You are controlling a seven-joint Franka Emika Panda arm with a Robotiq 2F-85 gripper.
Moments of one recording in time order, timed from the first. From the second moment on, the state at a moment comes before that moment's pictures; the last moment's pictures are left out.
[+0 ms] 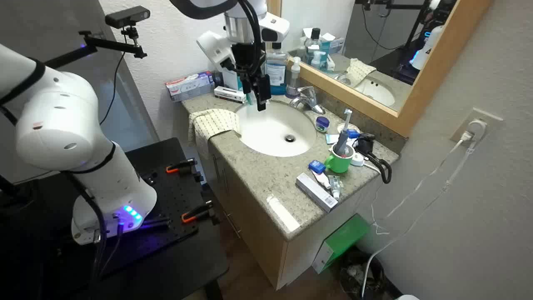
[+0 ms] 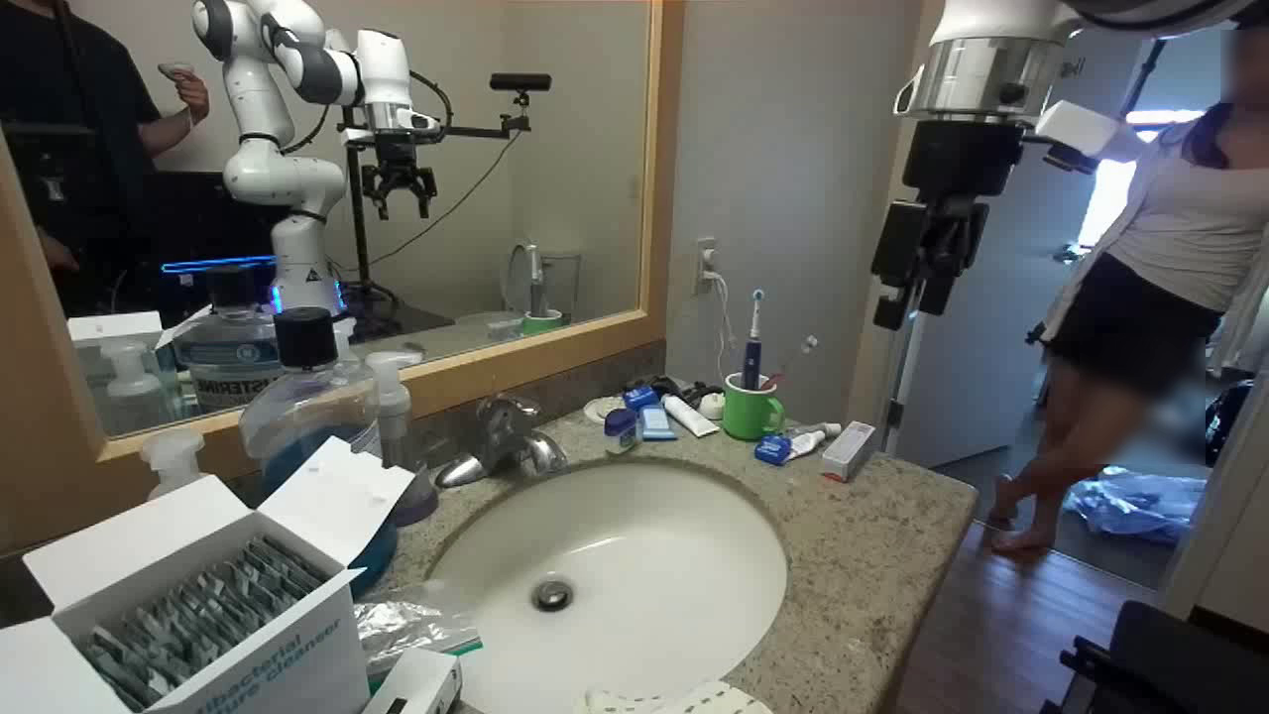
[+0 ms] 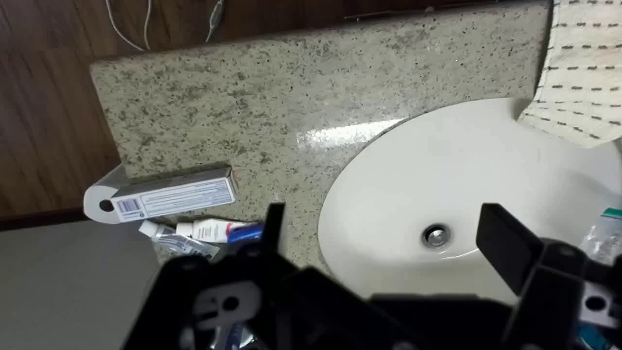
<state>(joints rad) -0.05 -0.50 -0.10 -2.57 -0.05 2.16 -0.08</state>
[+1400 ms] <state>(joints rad) -0.01 -0.11 0.05 -2.30 0.32 2.15 0.76</state>
